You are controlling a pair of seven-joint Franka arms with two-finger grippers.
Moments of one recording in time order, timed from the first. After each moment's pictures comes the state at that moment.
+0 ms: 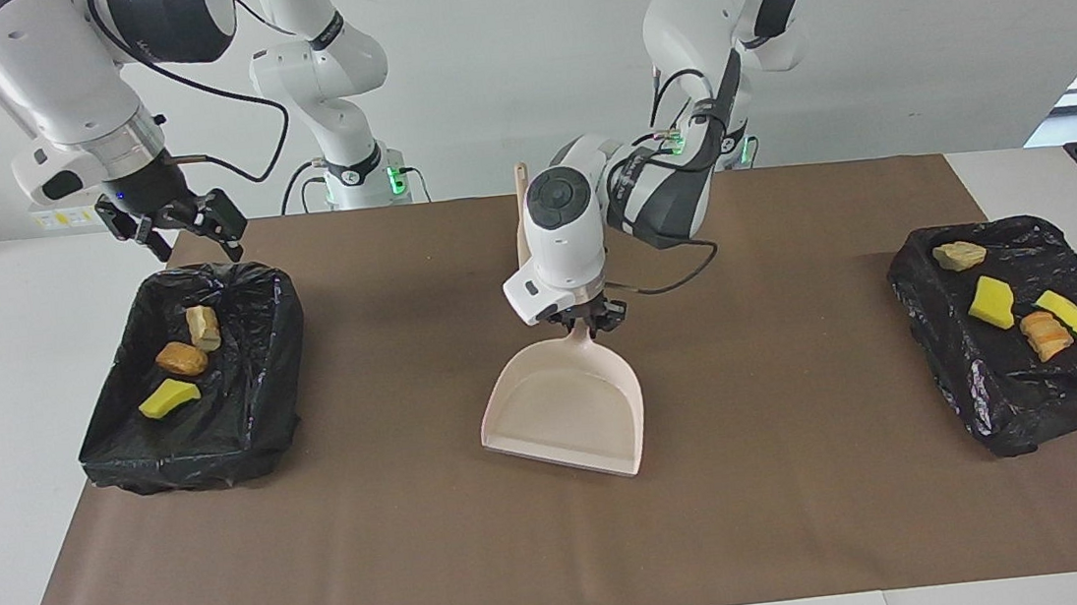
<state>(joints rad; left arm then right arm) -0.56 0.63 -0.17 -1.28 0.09 1.76 -0.39 0.09 -0.04 -0.18 -1.68 0.00 1.64 0.05</state>
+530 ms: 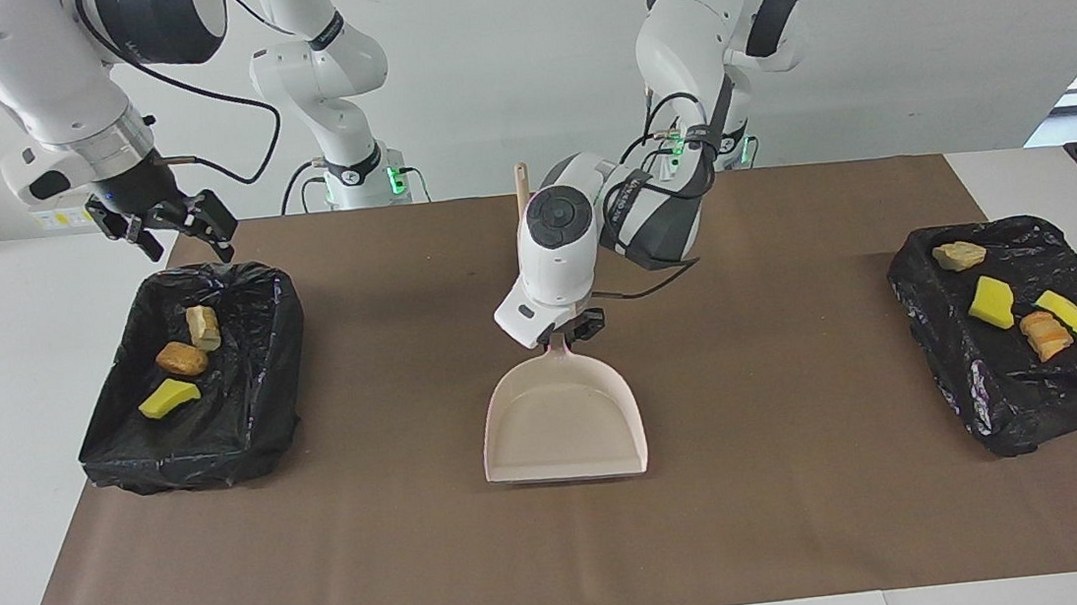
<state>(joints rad) -0.56 0.67 -0.16 -1.25 -0.01 1.82 -0.58 0.07 -0.04 -0.18 -1.68 0.00 1.64 0.05</state>
